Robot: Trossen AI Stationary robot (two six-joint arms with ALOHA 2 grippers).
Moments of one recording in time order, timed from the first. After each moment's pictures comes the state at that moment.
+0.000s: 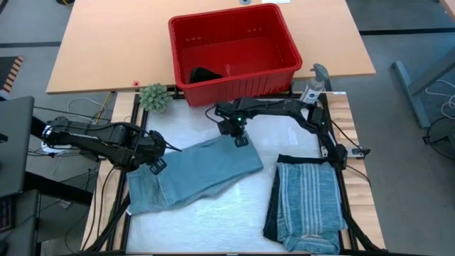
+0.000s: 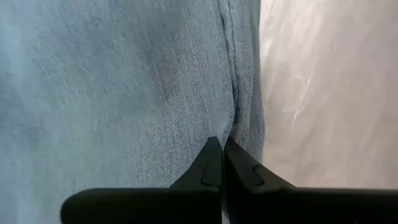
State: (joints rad) left arm -0.13 0.98 0.96 -1.33 -0.07 -0.91; right arm -0.33 2.18 1.82 -0.98 -0.11 -0.61
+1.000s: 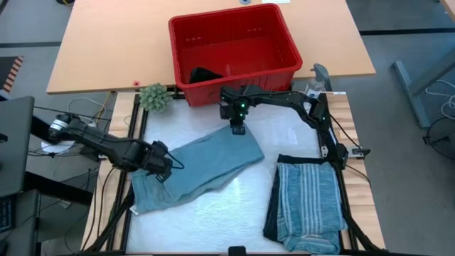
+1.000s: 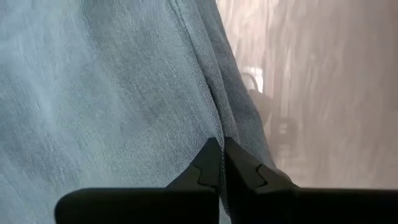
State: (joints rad) left arm -0.30 1.11 0.83 -1.24 -0.17 -1.14; right arm -0.45 2.18 1.86 -0.96 -0.24 -0.47
